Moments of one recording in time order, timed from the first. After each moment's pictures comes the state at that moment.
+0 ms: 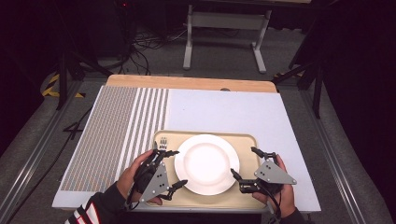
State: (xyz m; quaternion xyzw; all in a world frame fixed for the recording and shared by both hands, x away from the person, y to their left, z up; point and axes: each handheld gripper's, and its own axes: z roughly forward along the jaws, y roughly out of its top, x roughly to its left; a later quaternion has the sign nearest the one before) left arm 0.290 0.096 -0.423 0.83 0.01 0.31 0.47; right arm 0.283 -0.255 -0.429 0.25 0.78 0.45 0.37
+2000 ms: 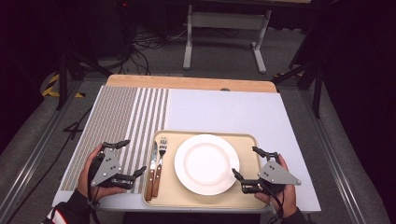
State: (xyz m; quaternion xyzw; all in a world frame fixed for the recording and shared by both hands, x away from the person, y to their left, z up) left arm 0.308 0.209 -0.445 0.80 0.18 0.31 0.48; right arm 0.282 -0.260 -0.426 0.24 0.77 0.47 0.36
